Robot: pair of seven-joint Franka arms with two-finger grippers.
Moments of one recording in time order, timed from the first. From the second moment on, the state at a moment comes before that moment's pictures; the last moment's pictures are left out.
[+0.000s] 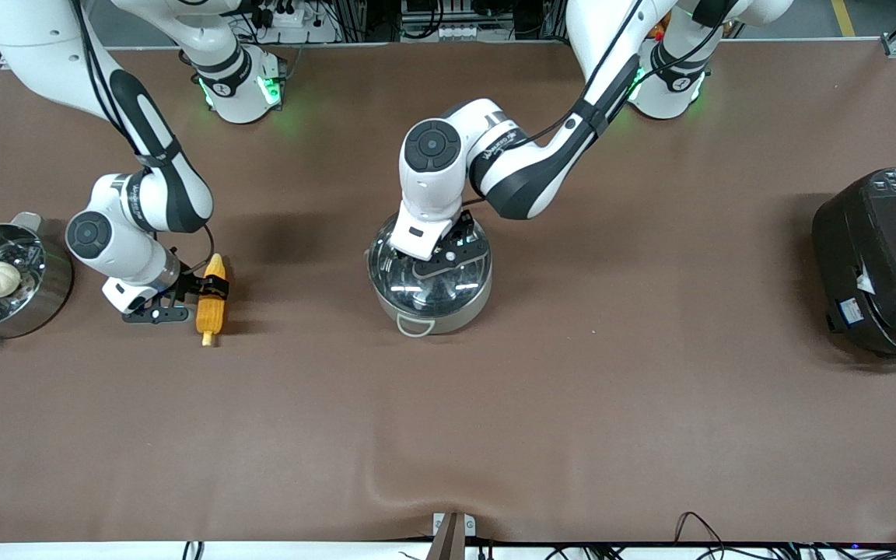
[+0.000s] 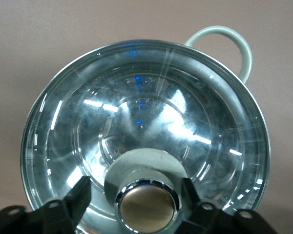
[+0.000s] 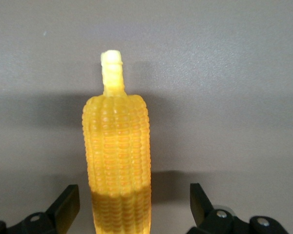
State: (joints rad) left arm -0.70 0.69 -0.20 -1.31 0.07 2.02 -1.25; right arm -0.01 0.39 -0.01 -2.24 0.00 2.60 -0.05
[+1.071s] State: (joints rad) left arm -0.62 0.51 -0.19 -1.27 0.08 1.80 -1.15; right arm 0.02 0.31 0.00 -2.15 0.00 2.36 -0.05
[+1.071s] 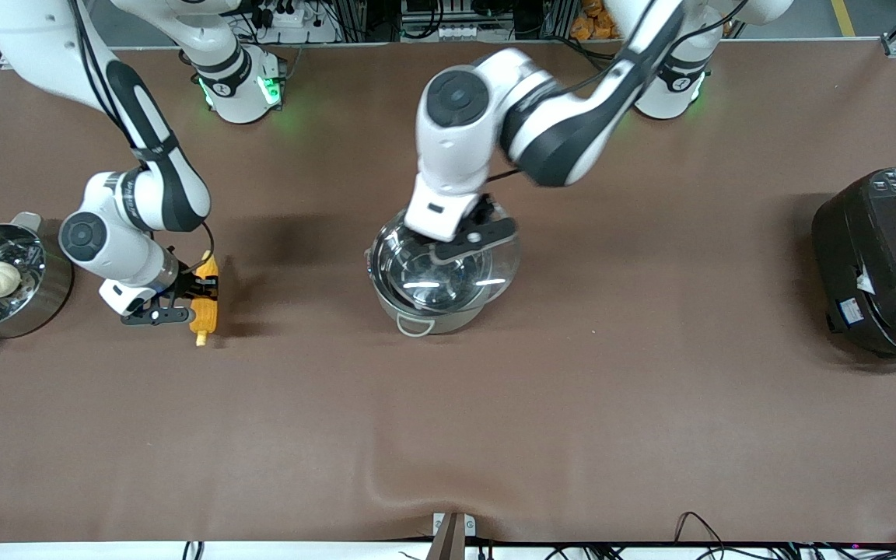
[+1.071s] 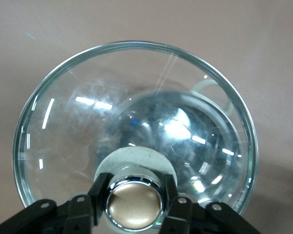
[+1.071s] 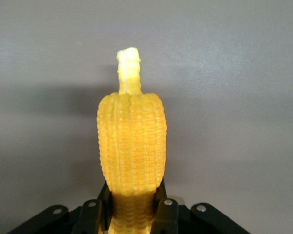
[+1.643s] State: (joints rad) left arm -0.21 0.39 -0.19 -1.42 0.08 1.69 -0.53; right arm 0.25 0.28 0.01 -1.88 0.07 2.02 0.22
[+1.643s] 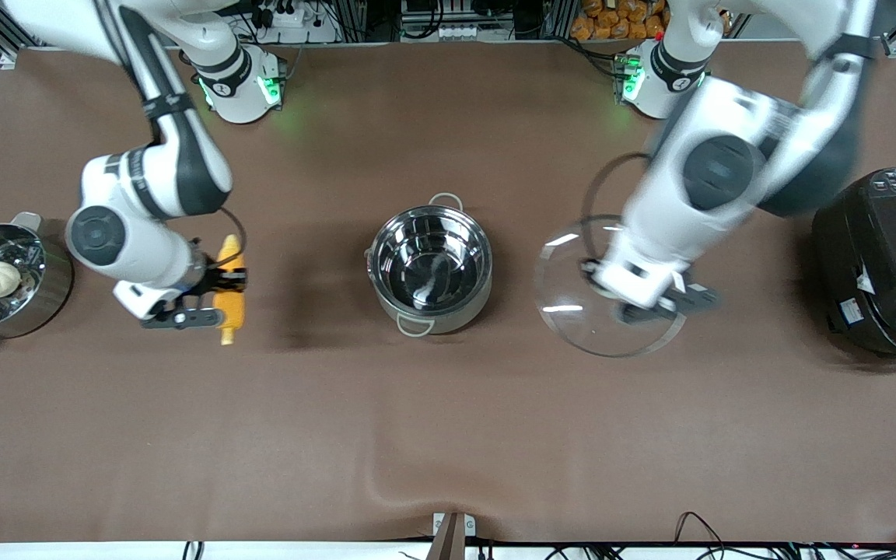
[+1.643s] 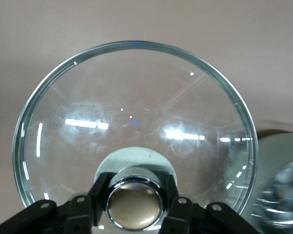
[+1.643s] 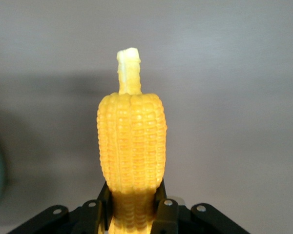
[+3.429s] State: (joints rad) left arm 0.02 0.38 -0.20 -2.12 0.07 2.42 -0.33; right arm 0.71 0.59 0.01 -1.48 0.16 1.99 0.77
